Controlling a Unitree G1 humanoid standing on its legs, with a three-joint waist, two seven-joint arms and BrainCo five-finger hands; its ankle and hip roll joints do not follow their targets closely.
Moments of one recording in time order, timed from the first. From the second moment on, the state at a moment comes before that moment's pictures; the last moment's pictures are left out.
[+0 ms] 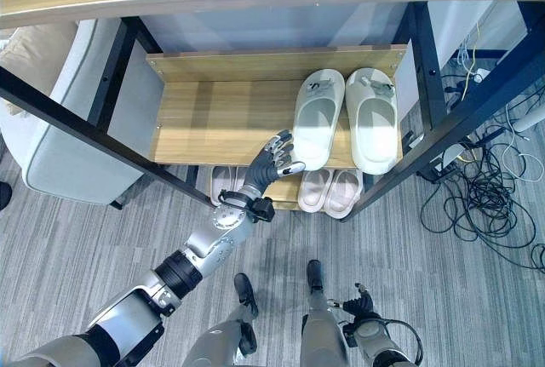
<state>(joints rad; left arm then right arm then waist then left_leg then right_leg) -0.63 0.06 -0.64 0.42 -0.62 -0.14 0.25 -0.15 -0.29 0.33 1.14 0.09 -0.07 -0.29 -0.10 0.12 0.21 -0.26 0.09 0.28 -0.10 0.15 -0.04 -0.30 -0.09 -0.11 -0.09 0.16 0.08</state>
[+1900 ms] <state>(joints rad) 0.16 0.62 -0.40 -0.13 -0.80 -0.06 -0.03 -0.12 -0.29 0.24 1.19 0.07 -0.06 -0.27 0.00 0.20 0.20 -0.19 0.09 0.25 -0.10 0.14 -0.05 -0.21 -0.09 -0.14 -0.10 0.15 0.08</state>
